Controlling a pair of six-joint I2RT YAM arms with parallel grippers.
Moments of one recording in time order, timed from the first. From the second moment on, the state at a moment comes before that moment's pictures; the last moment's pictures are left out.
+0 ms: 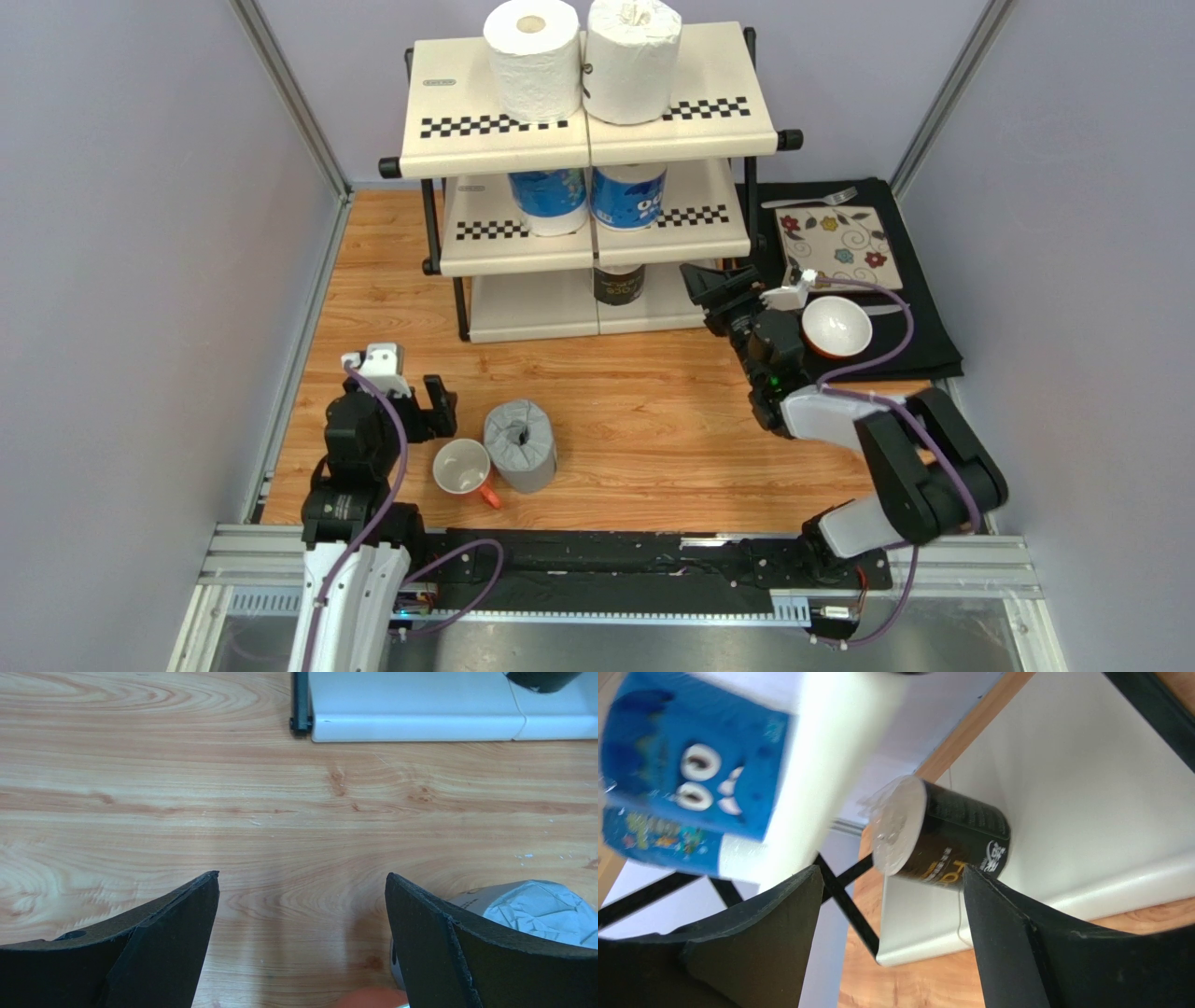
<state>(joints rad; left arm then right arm) -0.02 0.21 0.35 -0.53 0.07 -0.13 0.42 1.52 0.49 1.03 0.17 1.15</state>
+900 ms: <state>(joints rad) -0.02 0.49 0.62 -0.69 0.57 -0.12 0.42 0.75 0.43 0.09 0.07 0.87</state>
